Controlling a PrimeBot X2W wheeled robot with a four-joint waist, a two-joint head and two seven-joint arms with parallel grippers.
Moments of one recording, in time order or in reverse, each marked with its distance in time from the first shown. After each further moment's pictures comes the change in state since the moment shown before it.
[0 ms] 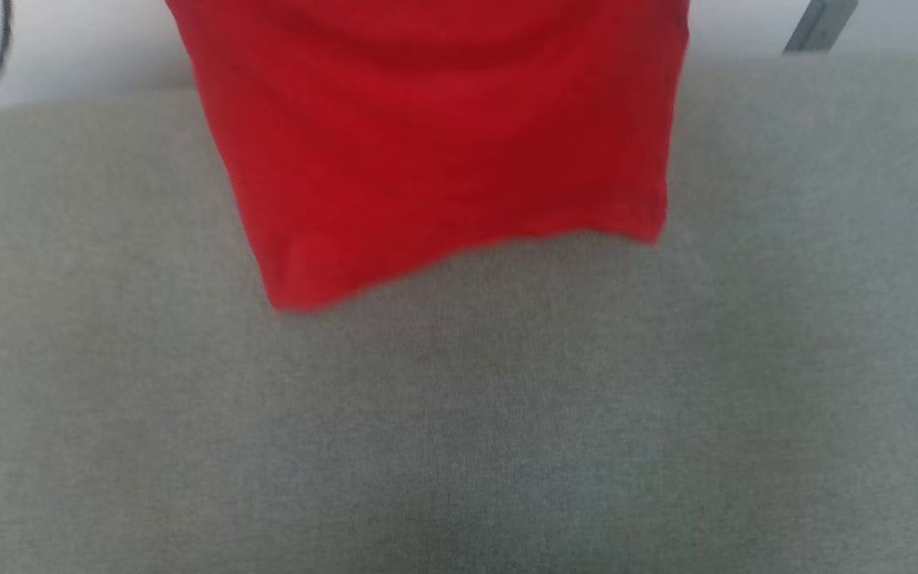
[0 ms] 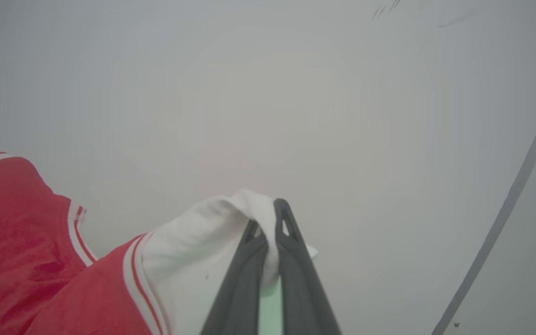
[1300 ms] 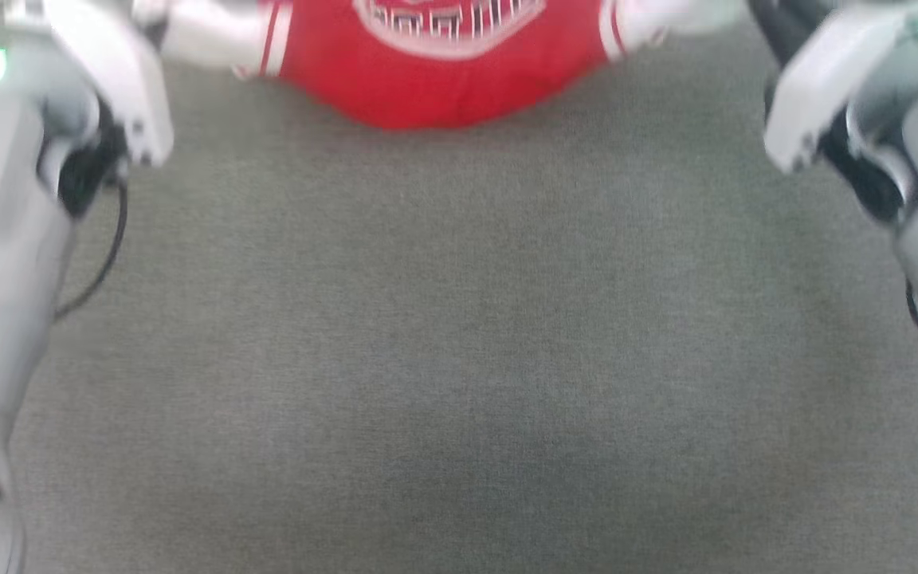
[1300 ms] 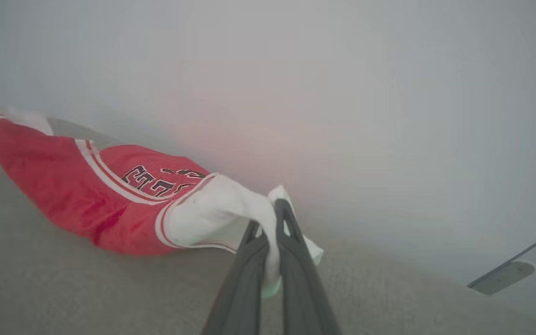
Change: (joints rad) left arm 0.227 -0.069 -0.178 0.232 -0.033 -0.164 -0.195; right arm 0.242 -0.125 0.320 0.053 0.207 0.000 -0.109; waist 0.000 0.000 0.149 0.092
